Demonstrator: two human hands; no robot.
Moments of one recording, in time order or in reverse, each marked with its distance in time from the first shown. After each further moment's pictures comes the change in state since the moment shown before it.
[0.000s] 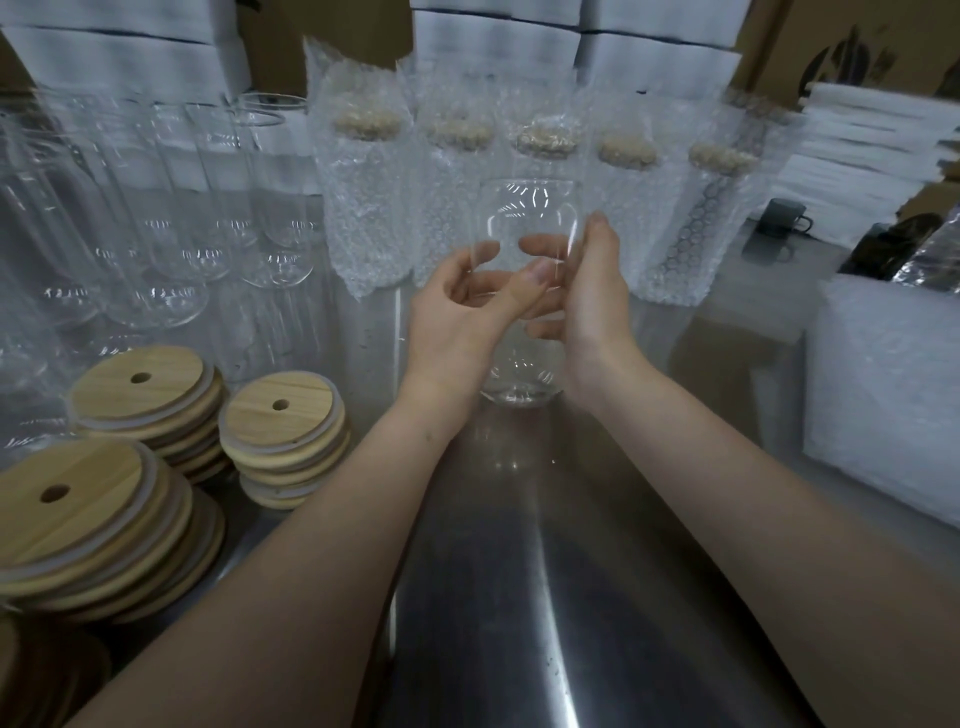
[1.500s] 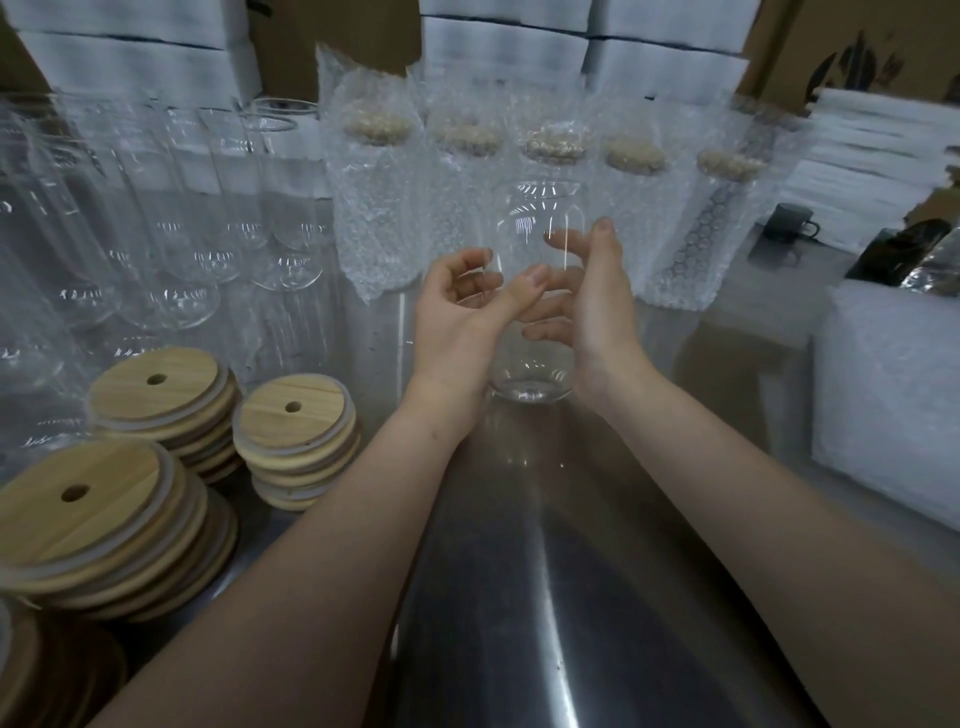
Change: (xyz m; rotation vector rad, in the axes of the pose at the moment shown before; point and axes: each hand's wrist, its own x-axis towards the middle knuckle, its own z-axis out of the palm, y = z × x) left_hand 0.002 0.001 0.002 -0.154 0.100 -0.062; right_hand 0.008 0.007 -0.001 0.016 -0.011 -0.064
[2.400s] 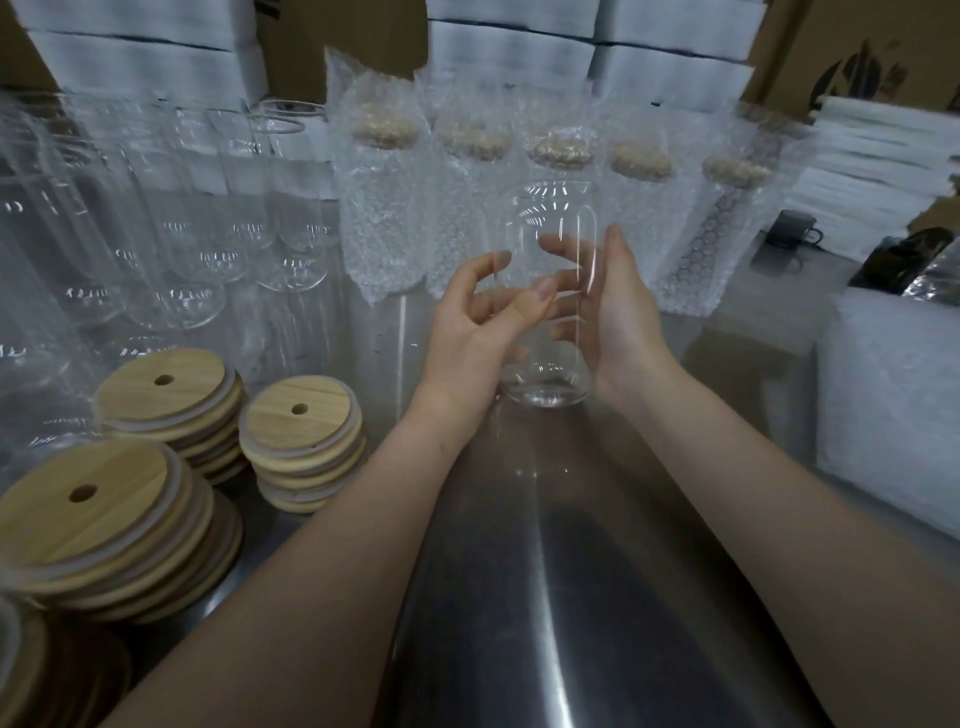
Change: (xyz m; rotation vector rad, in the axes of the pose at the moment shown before) left_hand -0.005 0.002 -0.005 0.095 -0.145 -0.014; right_hand 0.012 0.005 -0.015 0.025 -0.125 0.064
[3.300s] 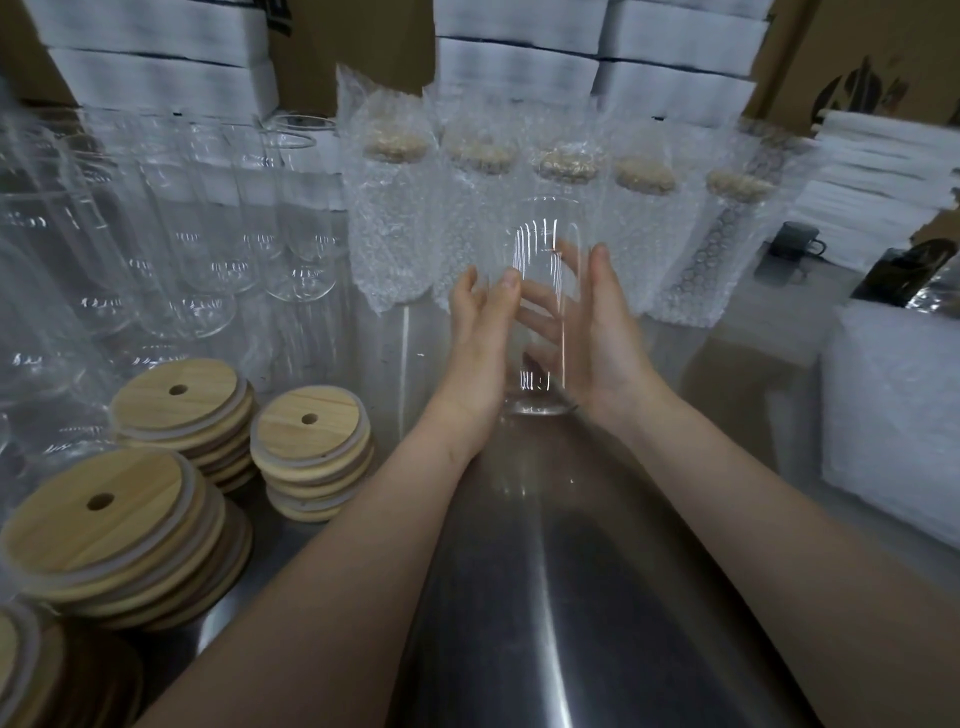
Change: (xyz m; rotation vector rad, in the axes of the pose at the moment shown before) left_hand 0.008 -0.009 0.004 -0.003 0.011 -0.052; right_hand -0.003 0.013 0.007 0.164 -0.186 0.040
